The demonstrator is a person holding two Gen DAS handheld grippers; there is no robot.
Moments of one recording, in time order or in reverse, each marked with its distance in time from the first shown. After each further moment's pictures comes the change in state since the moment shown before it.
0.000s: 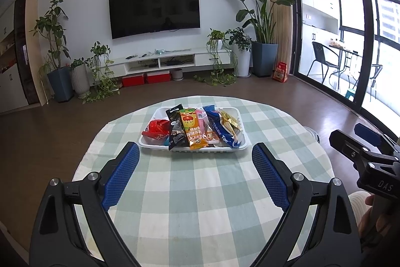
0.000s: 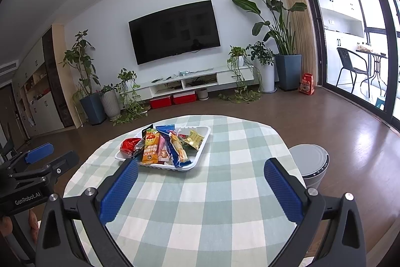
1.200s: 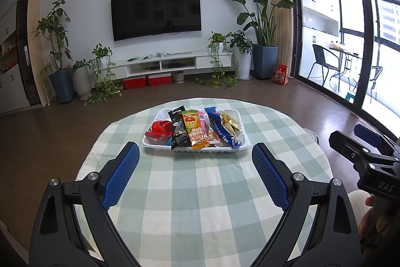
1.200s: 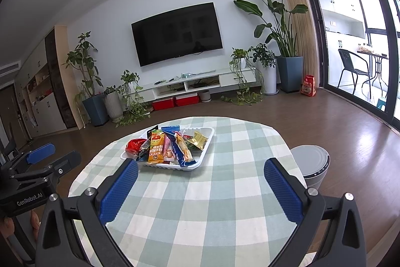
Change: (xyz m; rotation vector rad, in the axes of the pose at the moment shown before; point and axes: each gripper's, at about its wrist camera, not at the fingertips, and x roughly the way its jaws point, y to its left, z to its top) left arm -0.001 0.000 -0.002 -0.001 -0.005 0.000; right arm -0.009 0.004 0.000 -0.004 -0.005 0.005
